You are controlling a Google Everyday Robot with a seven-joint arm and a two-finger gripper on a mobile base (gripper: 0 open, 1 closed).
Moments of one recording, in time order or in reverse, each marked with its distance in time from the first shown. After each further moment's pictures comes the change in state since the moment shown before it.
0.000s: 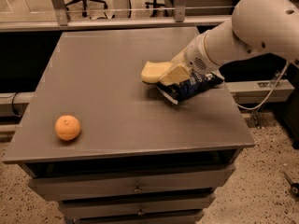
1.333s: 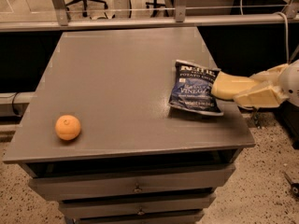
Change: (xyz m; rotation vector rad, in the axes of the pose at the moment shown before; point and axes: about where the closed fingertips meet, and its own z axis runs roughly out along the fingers) arm 0.128 0.000 -0.165 0.208 0.010 0.169
